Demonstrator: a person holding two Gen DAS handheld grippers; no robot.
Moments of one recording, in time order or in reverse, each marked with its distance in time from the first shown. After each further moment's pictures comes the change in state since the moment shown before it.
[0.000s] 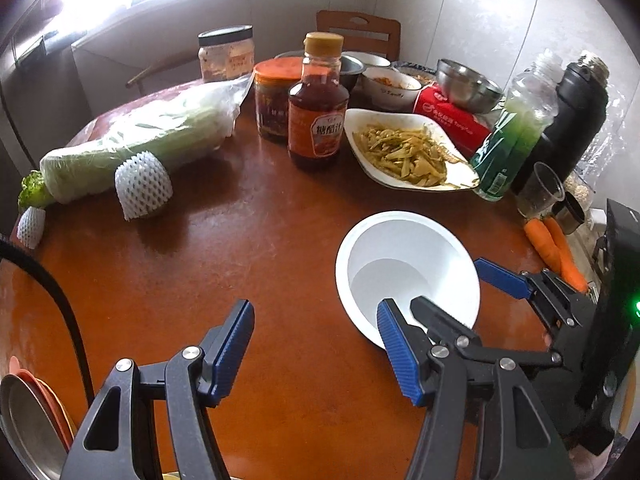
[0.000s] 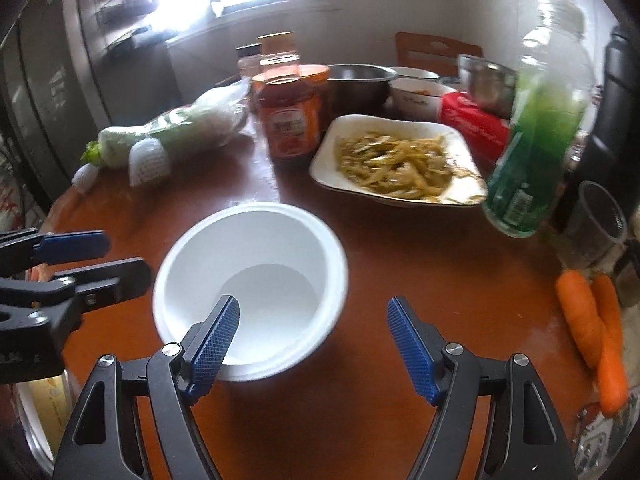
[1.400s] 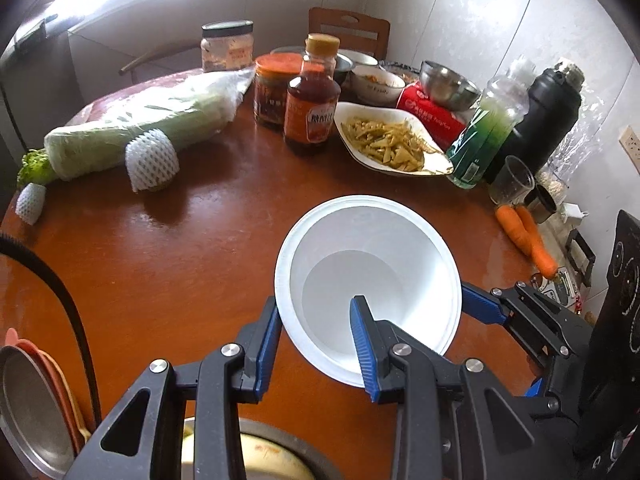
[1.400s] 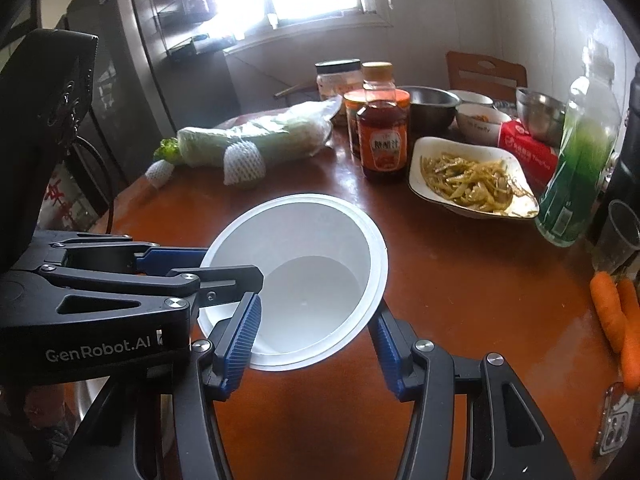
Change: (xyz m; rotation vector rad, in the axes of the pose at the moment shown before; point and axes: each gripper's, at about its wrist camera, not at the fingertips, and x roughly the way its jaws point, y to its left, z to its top) left arm -0.038 0.014 -0.023 -0.013 0.013 -0.084; right arm -0.047 0.061 -0.013 -0.054 -0.053 0.149
